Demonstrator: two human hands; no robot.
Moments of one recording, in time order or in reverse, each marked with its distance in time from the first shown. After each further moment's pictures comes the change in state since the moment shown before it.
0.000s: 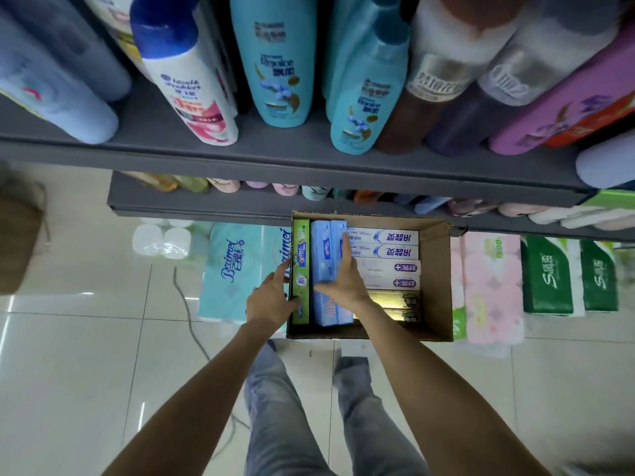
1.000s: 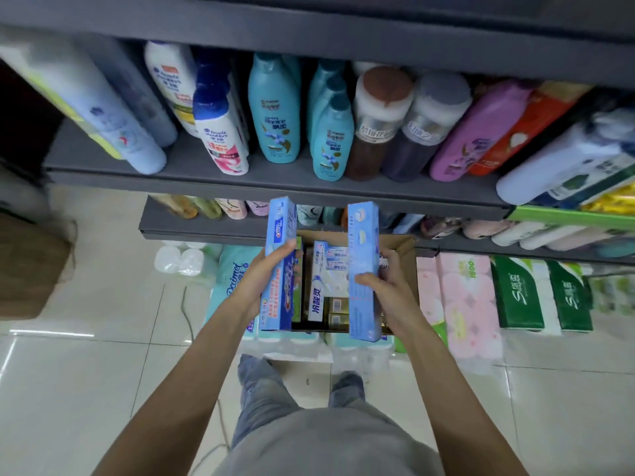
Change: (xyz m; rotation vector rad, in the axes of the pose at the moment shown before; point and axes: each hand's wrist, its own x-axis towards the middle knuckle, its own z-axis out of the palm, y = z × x) left_hand -0.107 0.086 -0.112 -1.241 -0.187 -0.020; right_hand -0.161 -0.052 -0.098 0.624 0.073 -0.140
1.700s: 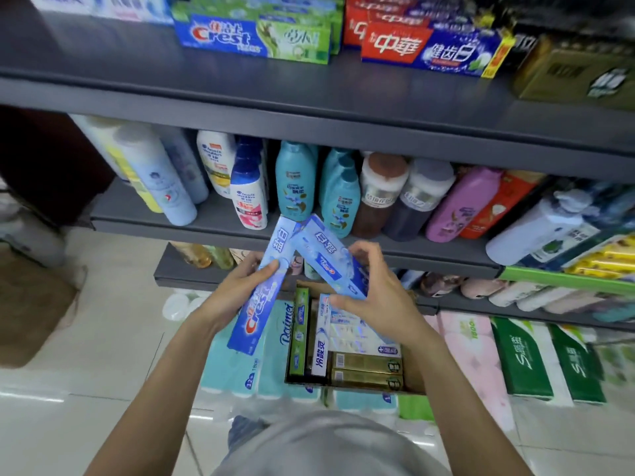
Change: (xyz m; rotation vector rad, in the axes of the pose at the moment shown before) left_hand -0.028 0.062 -0.038 0.255 -0.009 0.269; right_hand -0.023 -0.087 0.032 -0.782 -0.128 -0.580
